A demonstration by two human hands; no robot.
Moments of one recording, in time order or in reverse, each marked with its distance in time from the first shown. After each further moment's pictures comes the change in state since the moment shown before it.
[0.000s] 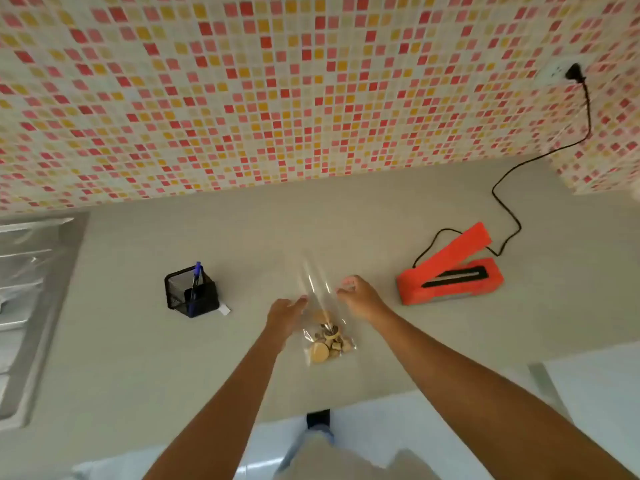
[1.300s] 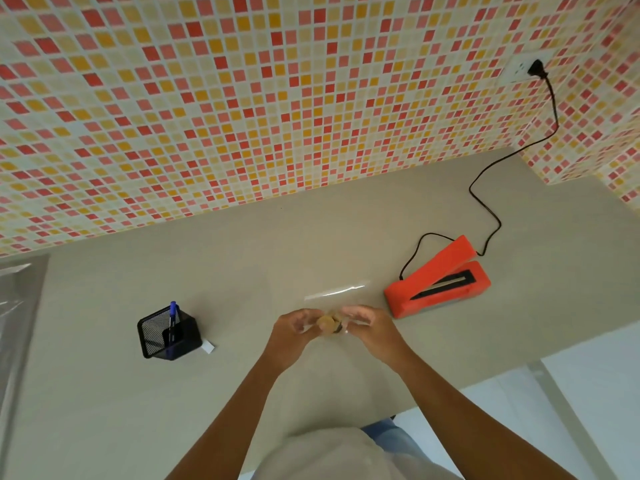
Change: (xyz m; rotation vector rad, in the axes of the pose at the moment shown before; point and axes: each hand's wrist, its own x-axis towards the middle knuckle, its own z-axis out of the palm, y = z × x) left_hand -0.003 0.028 0.012 -0.008 -0.331 0.426; right_hand -0.032 0.032 -0.033 0.290 0.013 -0.156
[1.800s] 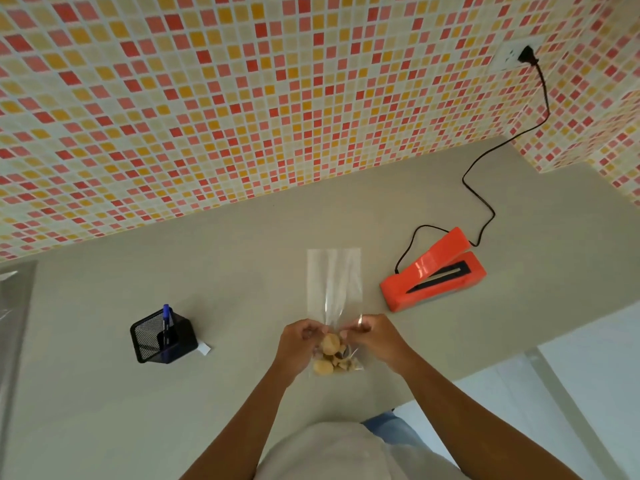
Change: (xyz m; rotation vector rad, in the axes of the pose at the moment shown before) left_hand -0.003 -0.014 0.028 0.010 0.065 -0.176; right_hand -0.006 0.023 -0.004 -0.007 -0.003 0.184
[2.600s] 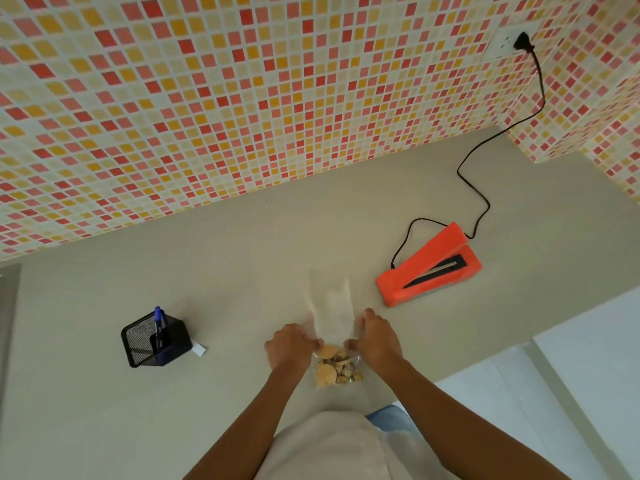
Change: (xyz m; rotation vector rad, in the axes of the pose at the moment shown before) left_hand 0.001 -0.001 0.008 0.803 0.222 -0.109; right_hand 0.002 0.011 0.015 -0.609 0.221 0.103
